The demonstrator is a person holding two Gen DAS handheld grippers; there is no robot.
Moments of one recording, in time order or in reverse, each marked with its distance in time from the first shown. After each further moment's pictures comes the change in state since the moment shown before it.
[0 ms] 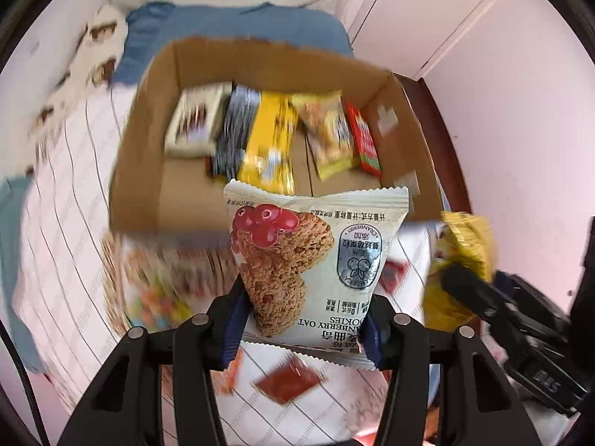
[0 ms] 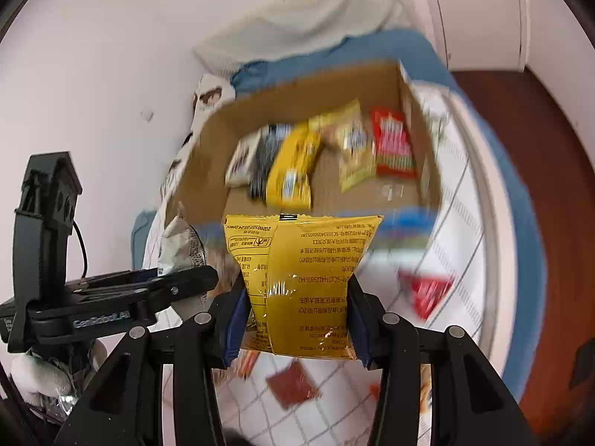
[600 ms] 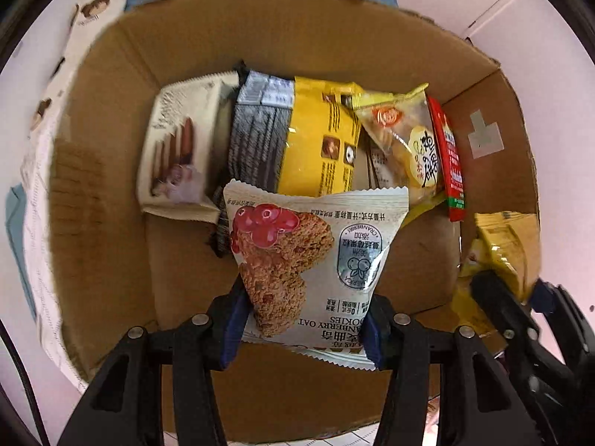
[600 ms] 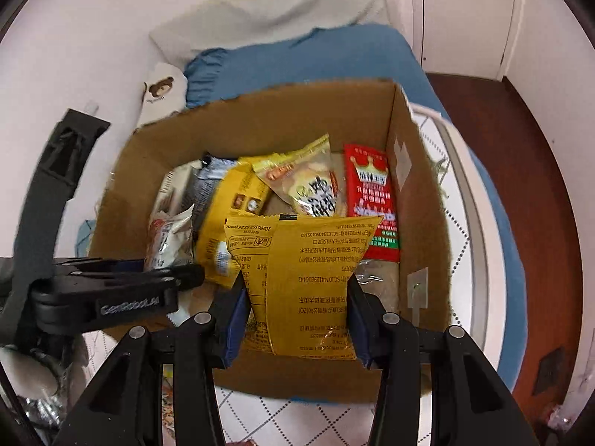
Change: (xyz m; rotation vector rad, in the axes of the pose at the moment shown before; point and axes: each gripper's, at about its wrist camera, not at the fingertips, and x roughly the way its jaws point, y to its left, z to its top) left arm 0.121 0.035 0.096 -0.045 0.254 0.108; right arm 0.109 -0.023 0.080 -0.004 0.117 -0.183
